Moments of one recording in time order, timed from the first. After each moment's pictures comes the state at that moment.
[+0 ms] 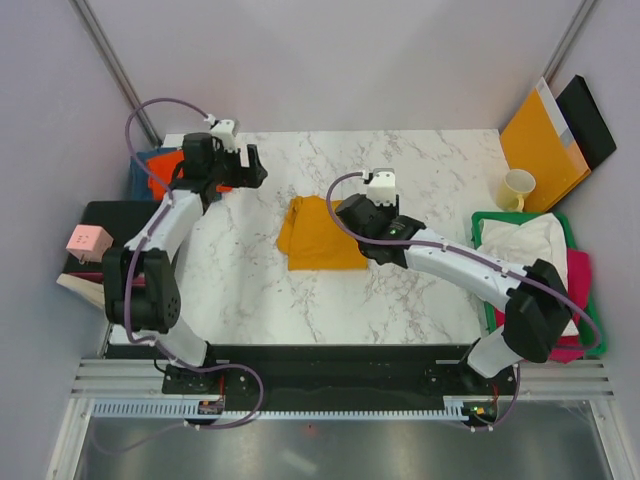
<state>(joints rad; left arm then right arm) -0.07 1.58 1.16 -0.01 0.26 -0.04 0.83 1.52 1.21 -0.53 0.89 0.58</state>
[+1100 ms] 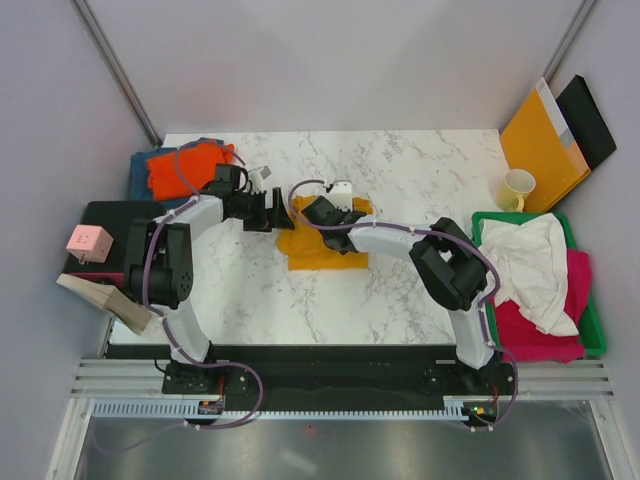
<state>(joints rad) -0.13 1.82 1.18 -0.34 0.64 -0.13 0.81 2.06 1.43 -0.34 0.65 0.63</state>
